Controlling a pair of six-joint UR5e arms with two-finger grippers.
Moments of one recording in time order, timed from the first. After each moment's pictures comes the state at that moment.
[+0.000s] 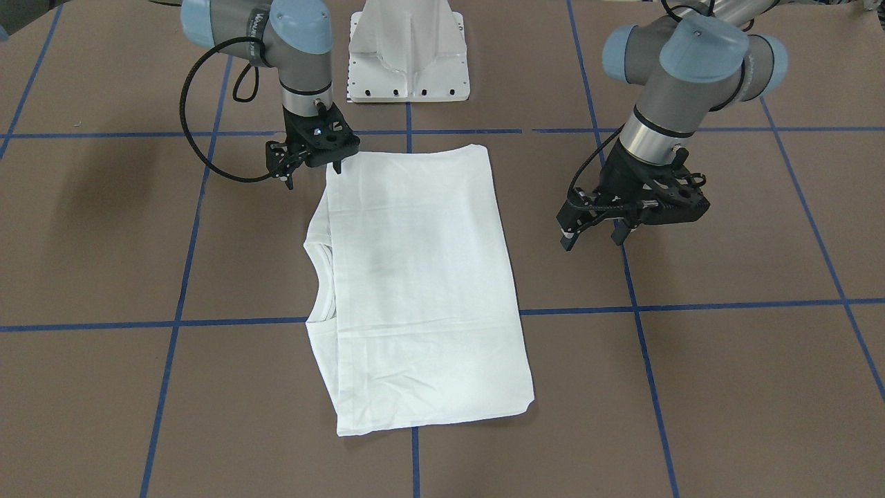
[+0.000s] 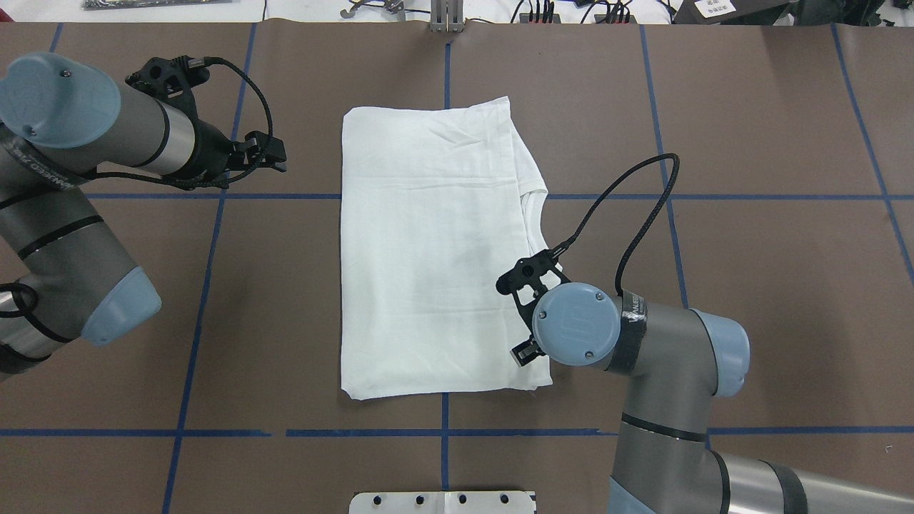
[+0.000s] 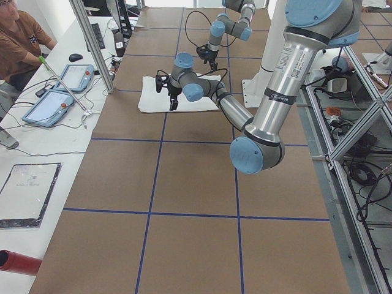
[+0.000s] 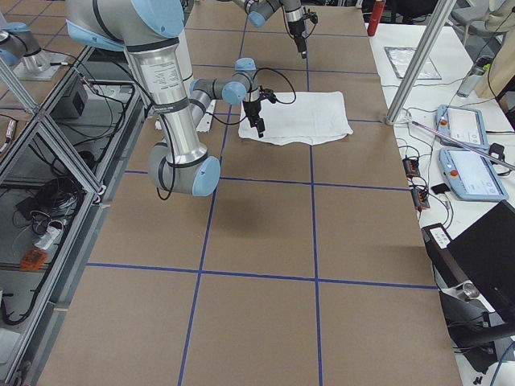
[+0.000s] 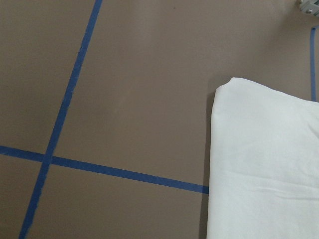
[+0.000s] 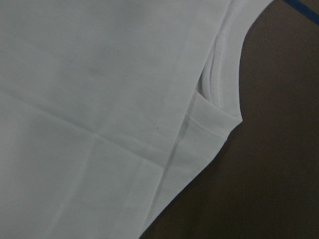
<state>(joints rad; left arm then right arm) -0.81 -1.96 -1.82 -1.89 -1.93 -1.31 0.39 -1.11 1.93 -1.72 1.66 0.79</state>
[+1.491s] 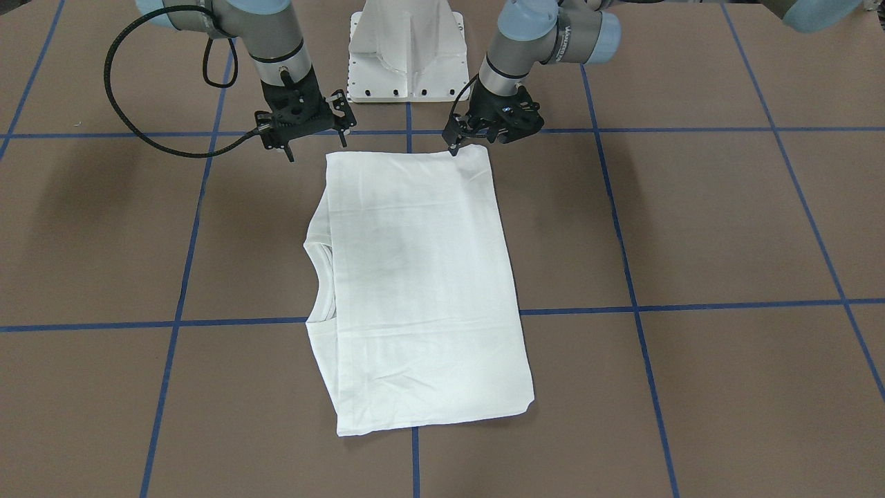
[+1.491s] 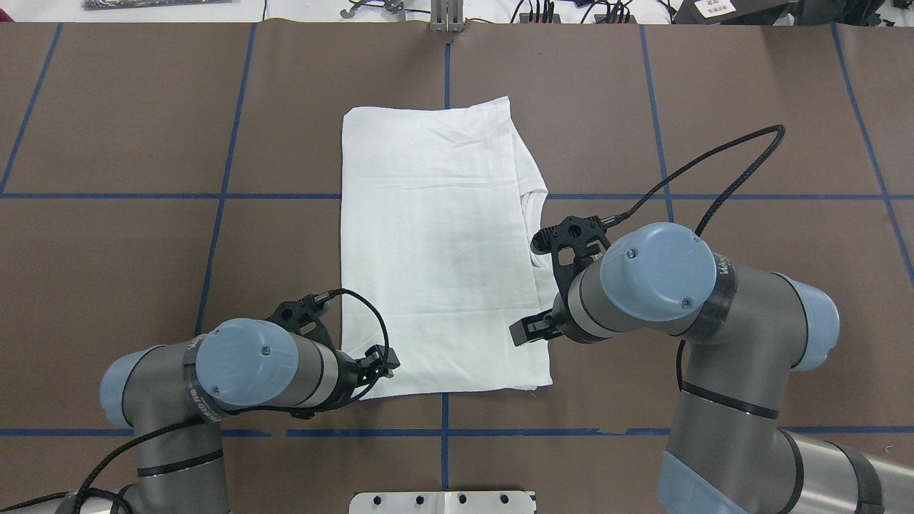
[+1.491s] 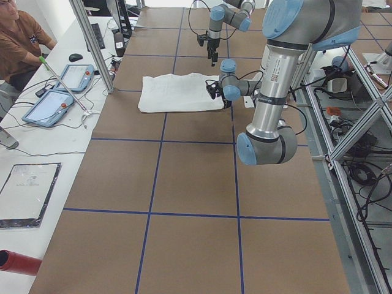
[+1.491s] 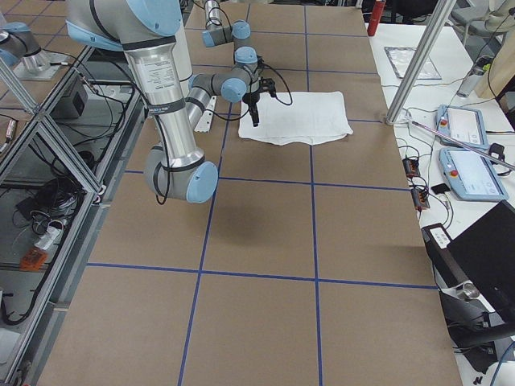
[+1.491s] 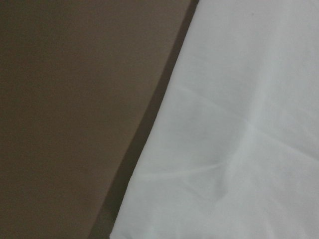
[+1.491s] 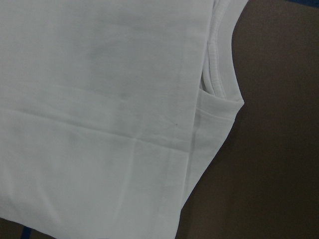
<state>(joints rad) -0.28 -1.96 -1.87 -1.87 -1.76 -1.89 0.43 -1.17 2.04 -1.61 1.81 1.01</state>
